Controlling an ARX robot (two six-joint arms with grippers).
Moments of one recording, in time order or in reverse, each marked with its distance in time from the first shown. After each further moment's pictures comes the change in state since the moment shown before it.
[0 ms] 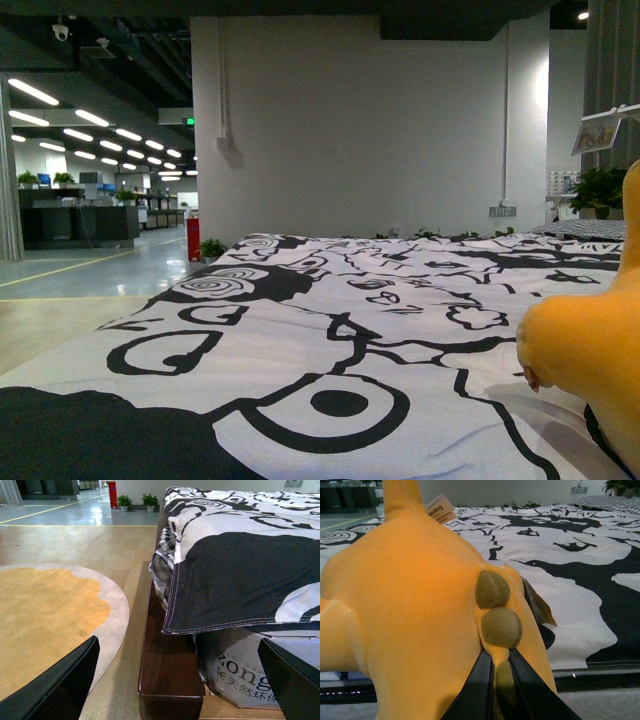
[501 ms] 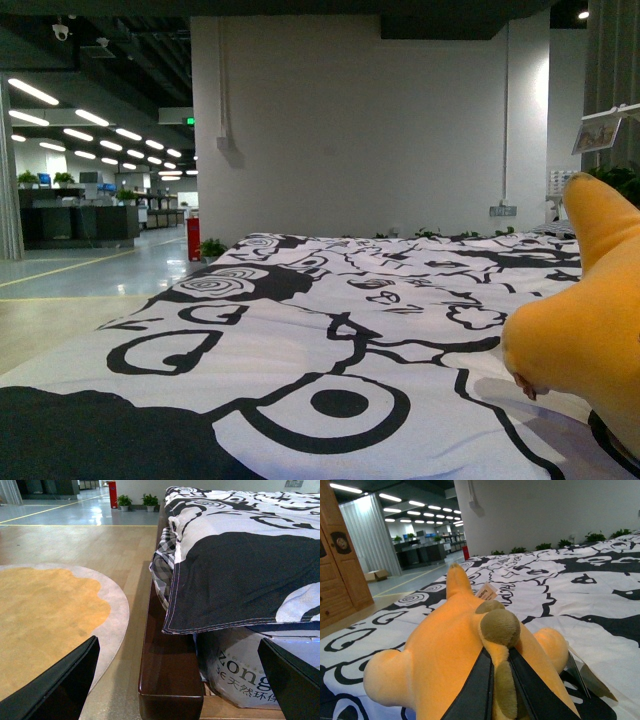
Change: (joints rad) left arm 0.000 0.000 0.000 0.000 0.000 0.000; right arm -0.277 0.212 0.064 0.420 -0.457 0.328
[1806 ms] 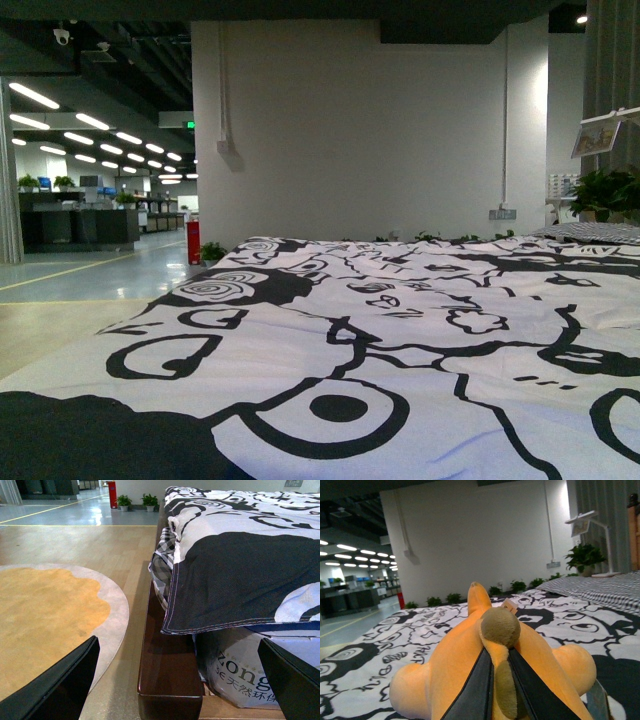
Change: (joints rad) left arm 0.000 0.000 0.000 0.000 0.000 0.000; right arm -0.504 0.364 0.172 0.492 -0.163 0.268
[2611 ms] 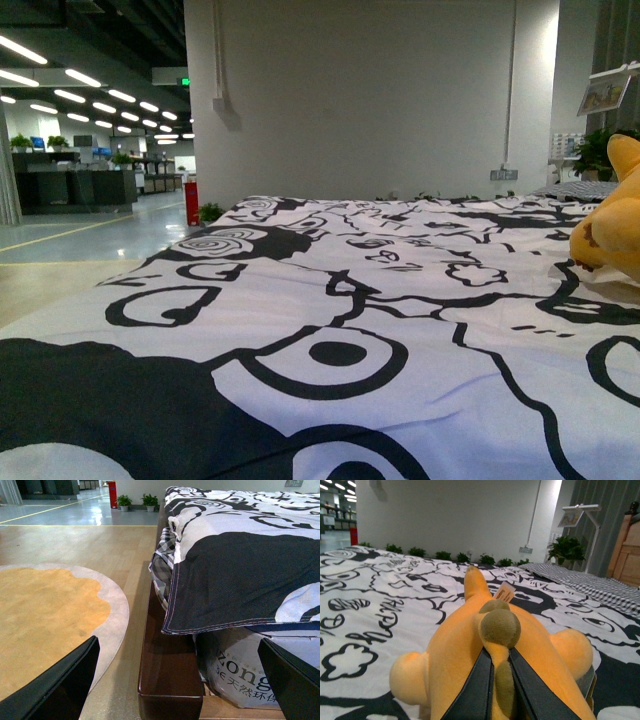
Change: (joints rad) left arm 0.000 0.000 0.000 0.000 0.000 0.000; right arm 0.786 0.414 0.198 -0.092 0.795 -0.693
